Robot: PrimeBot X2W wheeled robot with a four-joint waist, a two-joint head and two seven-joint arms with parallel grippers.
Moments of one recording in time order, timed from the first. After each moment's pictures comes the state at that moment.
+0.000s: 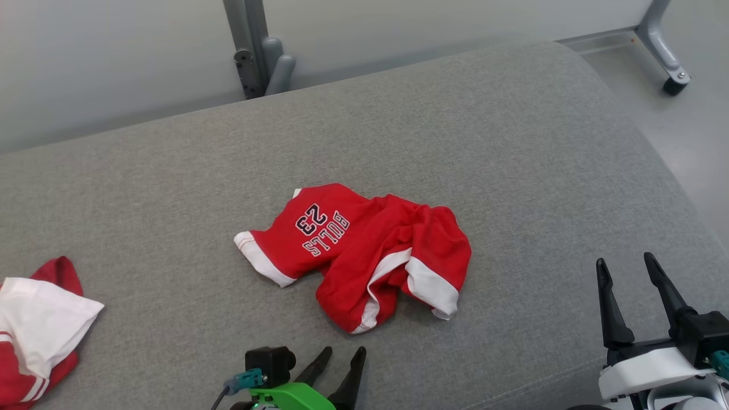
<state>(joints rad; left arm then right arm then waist) -0.08 0.05 -0.55 0.45 -0.66 -0.09 -0.05 0.07 -0.13 -0.09 0.05 0.07 0.13 -0.26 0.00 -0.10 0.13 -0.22</state>
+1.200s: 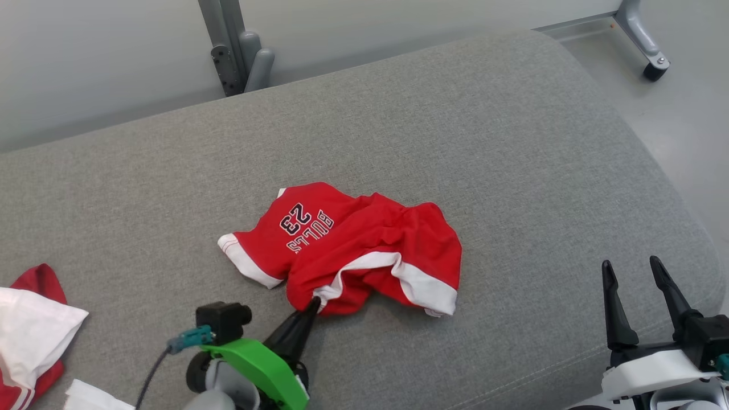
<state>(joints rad) -0.26 0.21 -0.70 0.46 -0.95 -0.13 -0.15 0.08 -0.11 -0.11 0.05 0.07 0.13 -0.26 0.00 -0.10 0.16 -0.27</state>
